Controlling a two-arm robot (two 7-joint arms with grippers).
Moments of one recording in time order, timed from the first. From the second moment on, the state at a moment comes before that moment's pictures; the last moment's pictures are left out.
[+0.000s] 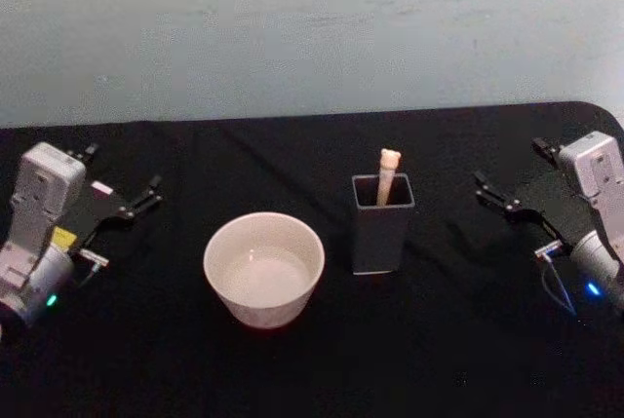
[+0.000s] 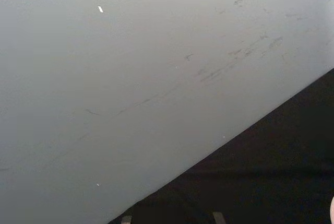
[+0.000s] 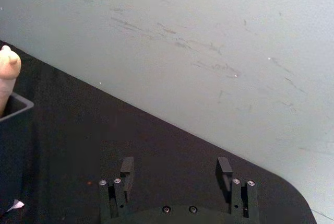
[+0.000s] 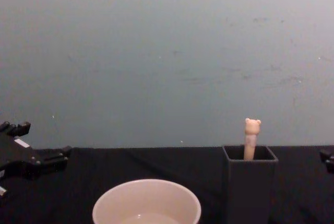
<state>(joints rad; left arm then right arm) -0.20 0.60 0.45 -1.41 -0.25 -0.12 0.03 0.20 0.60 -0.45 -1.41 0.25 -0.12 -0.03</state>
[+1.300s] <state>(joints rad) -0.20 0.60 0.45 -1.41 -0.25 -0.12 0.03 0.20 0.60 -0.37 -1.48 0.59 -0.10 0.49</state>
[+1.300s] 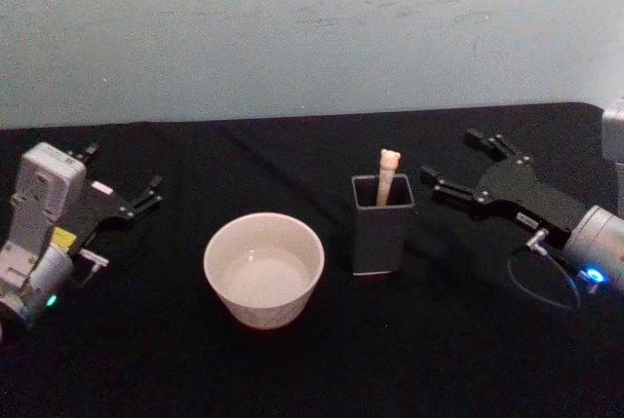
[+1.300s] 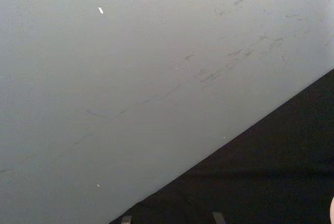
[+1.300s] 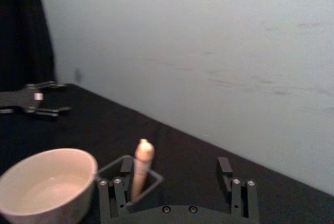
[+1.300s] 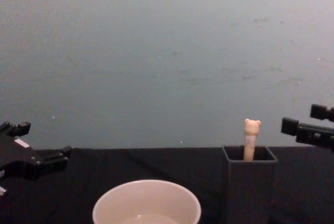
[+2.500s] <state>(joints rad) -0.20 0.60 0.45 -1.41 -0.25 -0.12 0.03 0.45 0.49 -0.49 -1.21 0.58 -0.03 0.73</state>
